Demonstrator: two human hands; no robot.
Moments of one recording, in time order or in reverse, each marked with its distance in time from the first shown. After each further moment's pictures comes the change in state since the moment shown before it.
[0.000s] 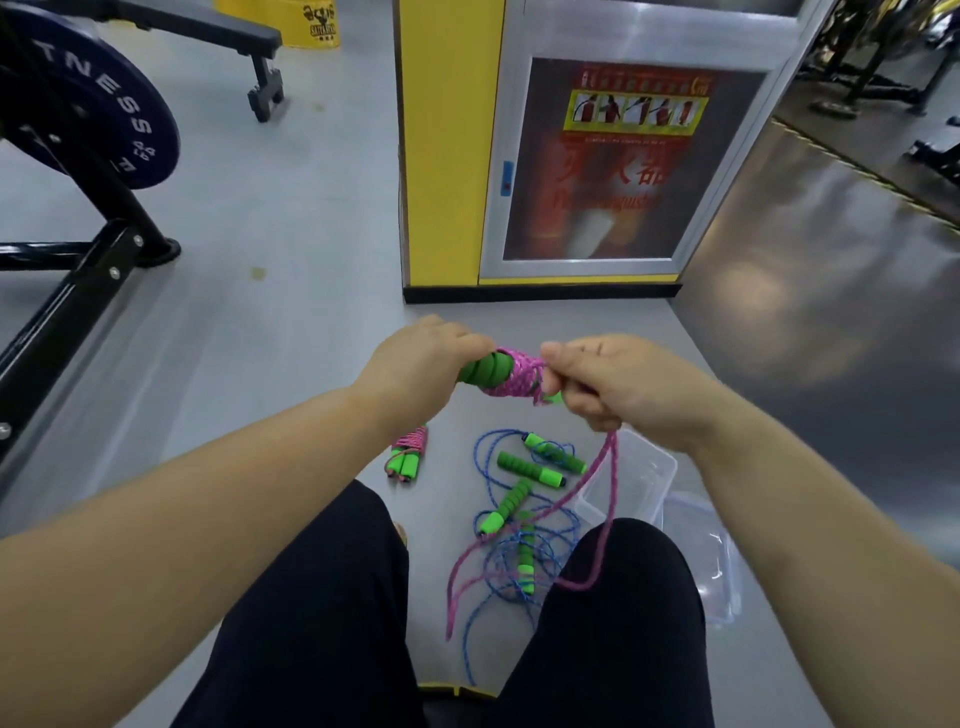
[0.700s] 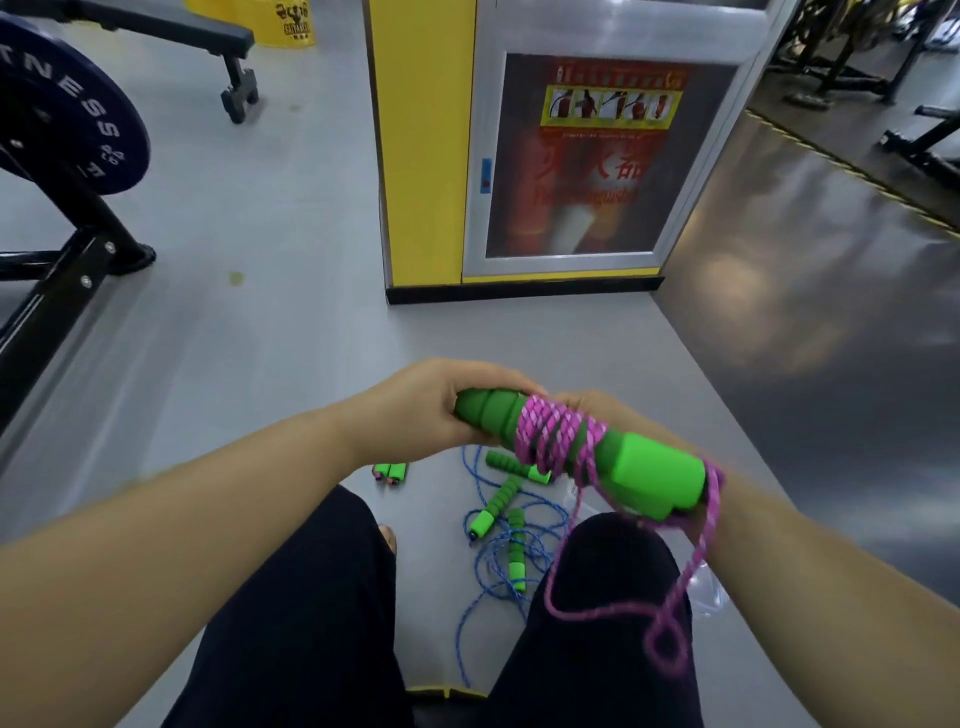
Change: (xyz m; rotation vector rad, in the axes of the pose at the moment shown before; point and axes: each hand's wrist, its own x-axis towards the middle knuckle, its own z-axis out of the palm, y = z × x) left_hand -0.022 0.031 -0.019 -0.849 -0.222 0.145; right_hand 0.035 0.099 -0.019 -0.228 0.003 0.083
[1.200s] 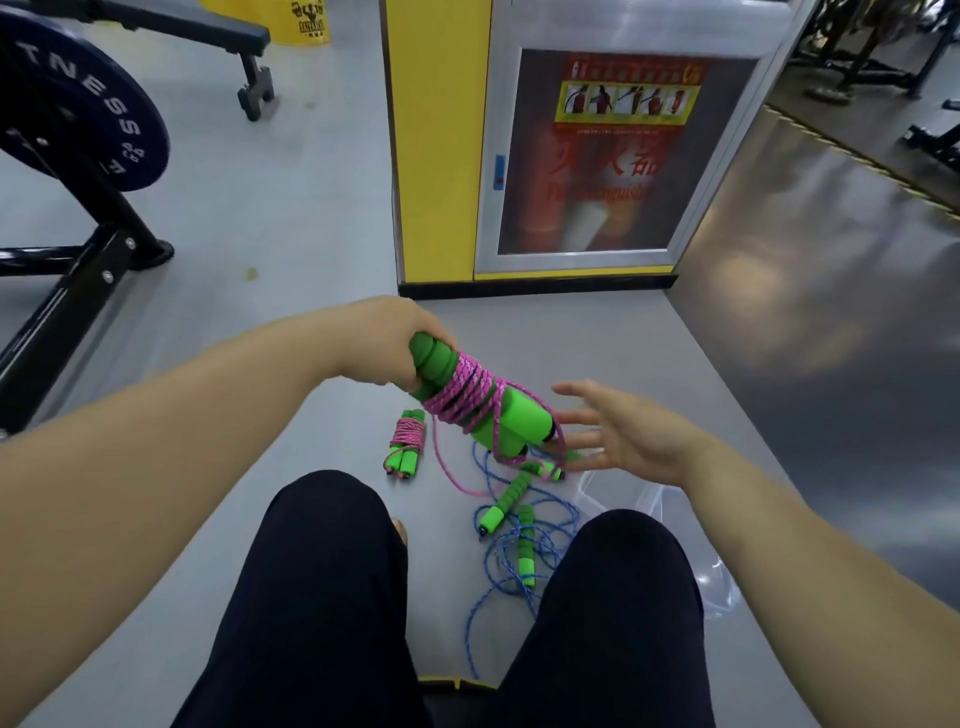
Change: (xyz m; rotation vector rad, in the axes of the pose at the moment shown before) left_hand 0.011 -0.003 -0.061 0.504 -0.112 -0.477; right_hand -0.012 0.013 -0.007 0.642 -0.117 0.156
